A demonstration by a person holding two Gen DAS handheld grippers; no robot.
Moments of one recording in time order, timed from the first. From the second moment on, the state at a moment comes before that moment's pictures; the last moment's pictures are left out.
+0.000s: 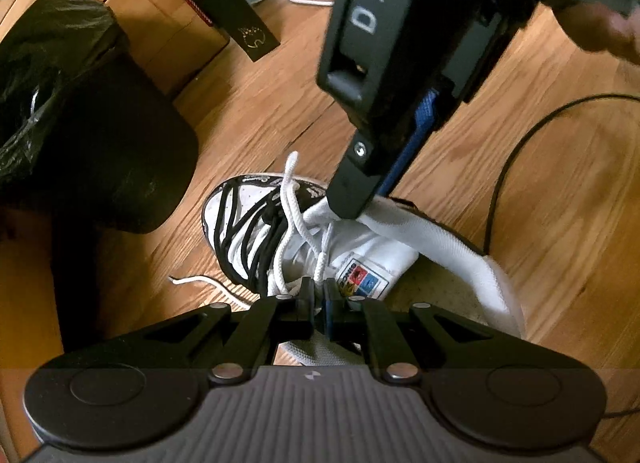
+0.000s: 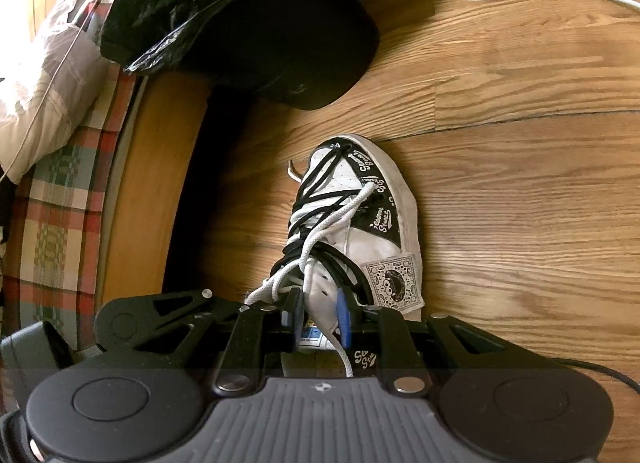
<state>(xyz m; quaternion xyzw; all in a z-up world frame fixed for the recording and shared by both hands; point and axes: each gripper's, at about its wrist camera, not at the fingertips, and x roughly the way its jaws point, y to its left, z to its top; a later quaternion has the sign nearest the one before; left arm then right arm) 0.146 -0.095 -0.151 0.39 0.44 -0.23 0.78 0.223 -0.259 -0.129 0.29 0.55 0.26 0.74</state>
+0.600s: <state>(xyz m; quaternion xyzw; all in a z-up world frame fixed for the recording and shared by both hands) 0.148 -0.097 -0.144 0.39 0.43 -0.24 0.78 0.225 -0.243 -0.126 0.28 0.55 0.26 0.74</state>
